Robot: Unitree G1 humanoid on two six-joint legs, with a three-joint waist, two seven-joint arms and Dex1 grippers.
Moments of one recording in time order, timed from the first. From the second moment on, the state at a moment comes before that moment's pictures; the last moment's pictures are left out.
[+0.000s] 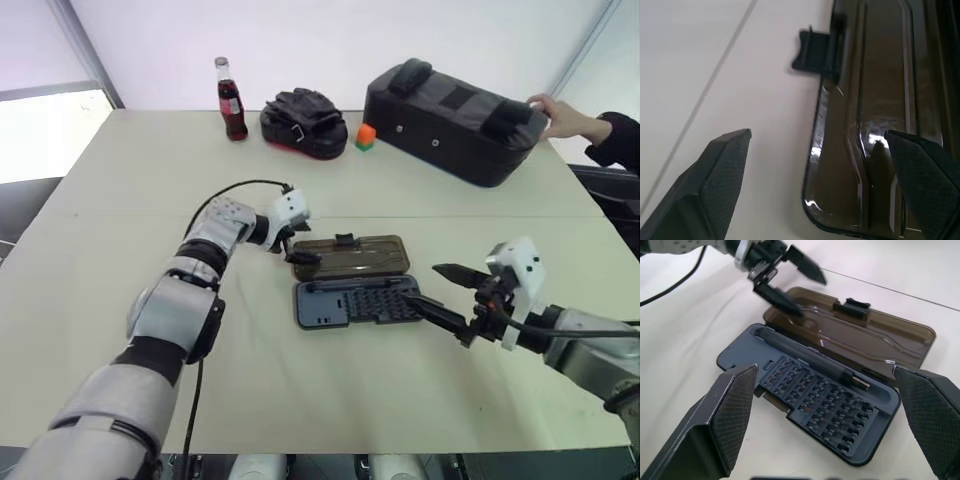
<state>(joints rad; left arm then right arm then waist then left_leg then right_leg) -1.22 0.27 -0.24 1.34 0.16 -0.12 -1.14 0.02 -0.76 -0.37 -0.74 0.93 0.96 0.44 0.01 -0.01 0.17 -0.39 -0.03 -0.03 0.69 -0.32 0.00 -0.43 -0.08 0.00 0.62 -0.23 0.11</state>
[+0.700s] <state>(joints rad) -1.21 0.26 -0.24 1.33 0.26 -0.17 -1.09 0.05 -0.74 -0.38 -0.76 0.95 0.93 0.34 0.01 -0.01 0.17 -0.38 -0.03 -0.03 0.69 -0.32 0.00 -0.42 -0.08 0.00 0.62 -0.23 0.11</state>
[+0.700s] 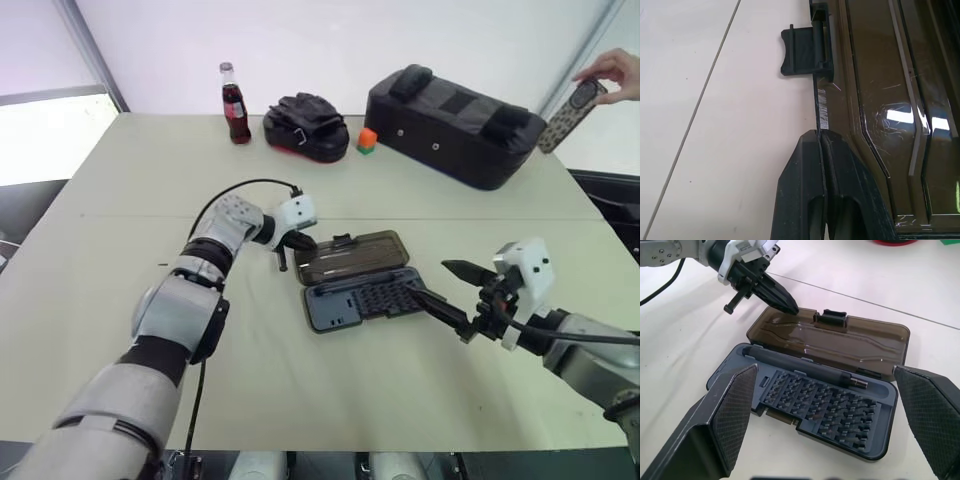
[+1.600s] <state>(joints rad) -1.15 0.34 -0.30 1.29 0.28 -0.62 -1.39 0.01 -0.74 -0.37 -0.72 0.94 0.91 0.34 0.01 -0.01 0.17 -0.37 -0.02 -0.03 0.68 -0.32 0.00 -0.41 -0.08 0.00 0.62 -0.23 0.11</state>
